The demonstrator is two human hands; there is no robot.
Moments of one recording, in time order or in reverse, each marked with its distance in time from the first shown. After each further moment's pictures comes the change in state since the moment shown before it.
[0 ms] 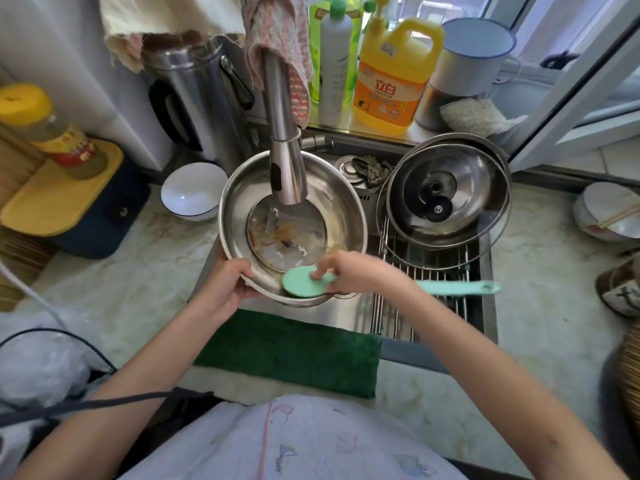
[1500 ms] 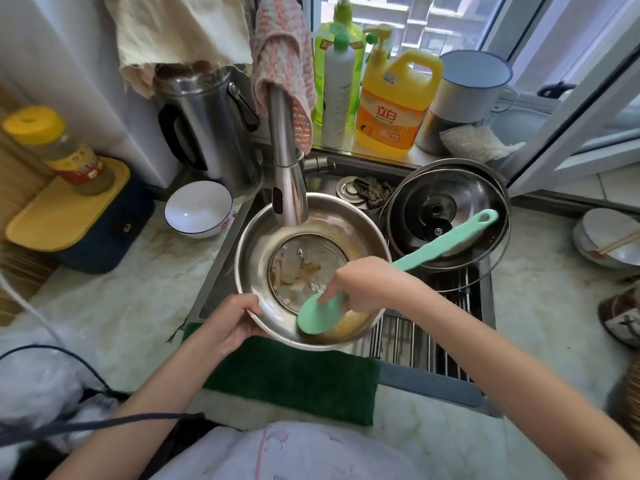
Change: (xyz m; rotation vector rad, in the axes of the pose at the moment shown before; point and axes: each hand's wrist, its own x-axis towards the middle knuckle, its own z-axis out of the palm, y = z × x) left_hand -0.012 -0.012 0.002 0.043 -0.161 -0.197; right_hand -0.020 0.000 -0.031 -0.446 0.043 -0.228
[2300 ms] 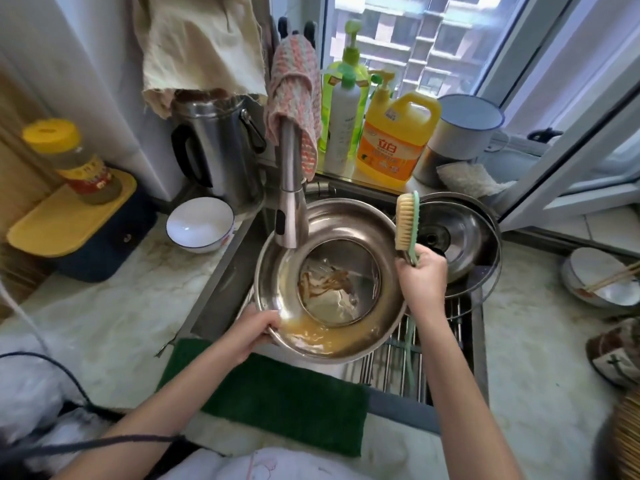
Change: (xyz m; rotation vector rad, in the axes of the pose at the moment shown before) left_hand 0.043 -0.018 0.011 0.233 0.050 0.083; right_hand -0.026 0.042 0.016 1.102 1.095 0.655
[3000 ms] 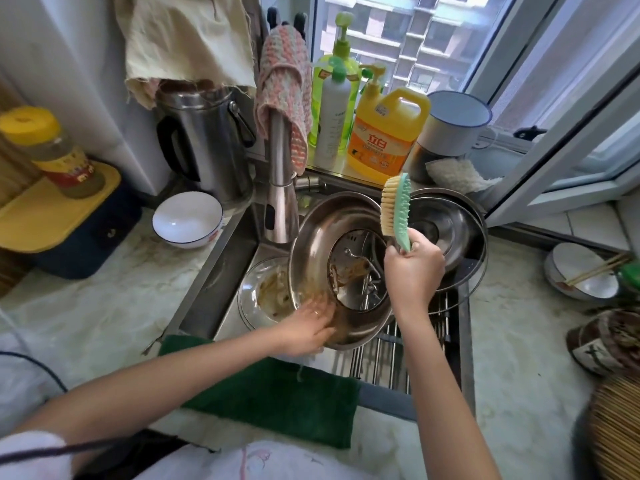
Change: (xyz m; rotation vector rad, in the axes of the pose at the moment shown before) left_hand 0.033 -0.011 0.069 1.540 -0.448 0.525; right_hand -0.016 -0.029 0.002 -0.116 0.257 -0.119
